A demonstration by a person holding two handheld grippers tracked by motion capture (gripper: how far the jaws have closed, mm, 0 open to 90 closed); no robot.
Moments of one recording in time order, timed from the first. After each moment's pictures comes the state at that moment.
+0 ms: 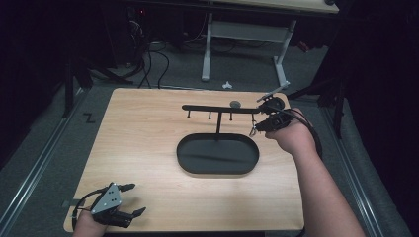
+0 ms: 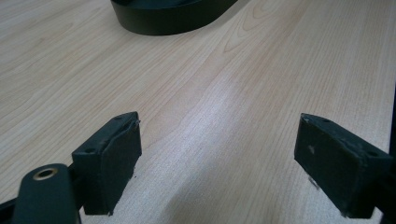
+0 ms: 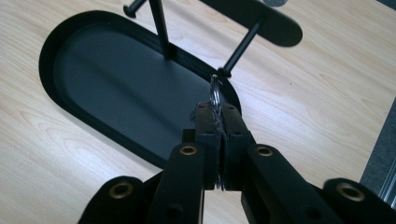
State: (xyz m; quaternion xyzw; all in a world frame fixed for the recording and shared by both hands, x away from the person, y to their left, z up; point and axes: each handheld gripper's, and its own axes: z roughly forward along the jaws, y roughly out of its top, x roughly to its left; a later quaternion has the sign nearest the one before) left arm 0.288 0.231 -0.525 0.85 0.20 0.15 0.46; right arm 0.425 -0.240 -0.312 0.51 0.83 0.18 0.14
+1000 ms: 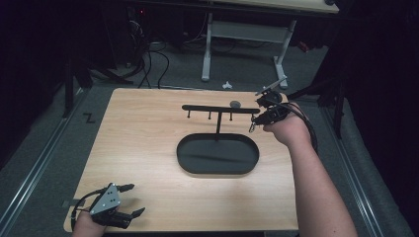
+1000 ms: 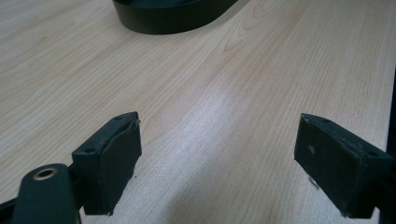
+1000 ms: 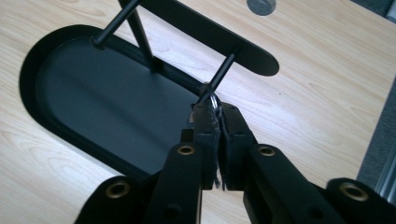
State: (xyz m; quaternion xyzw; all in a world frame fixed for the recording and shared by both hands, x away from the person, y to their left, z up) left arm 0.286 0.233 -0.525 0.85 0.20 0.15 0.46; right arm 0.447 -0.241 -0.316 0.52 0.83 0.17 0.15
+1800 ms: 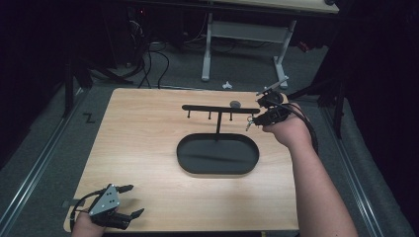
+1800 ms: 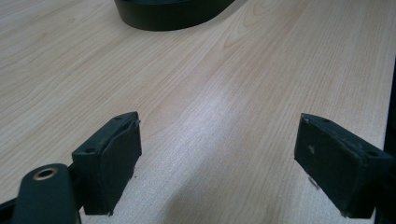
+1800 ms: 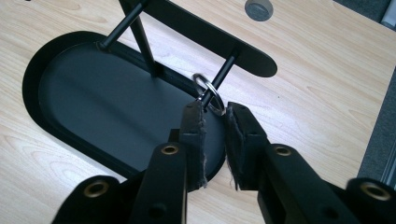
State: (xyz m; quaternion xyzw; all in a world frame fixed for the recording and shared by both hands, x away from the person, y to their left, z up) left arm 0.284 0.235 -0.526 0.85 0.20 0.15 0.45; right arm 0.442 -0.241 -0.313 0.52 0.82 0.18 0.16
